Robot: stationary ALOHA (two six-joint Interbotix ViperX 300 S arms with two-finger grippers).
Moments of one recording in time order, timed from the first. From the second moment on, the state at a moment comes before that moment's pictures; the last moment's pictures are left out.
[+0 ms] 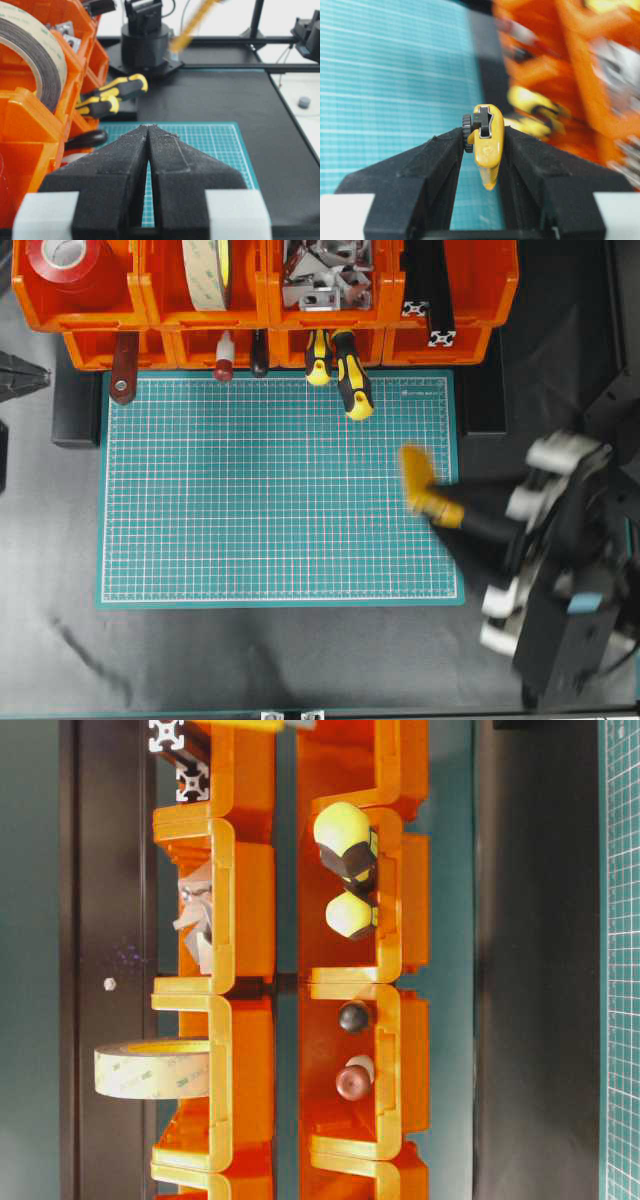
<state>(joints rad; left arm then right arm) 0.00 -1.09 1.05 0.04 0.10 -0.04 0.78 -0.24 0.38 -1.02 1.24 0.85</state>
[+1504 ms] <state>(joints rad) -0.07 -1.16 1.03 0.04 0.09 -0.10 0.28 0.17 0.47 -1.30 0.35 0.84</state>
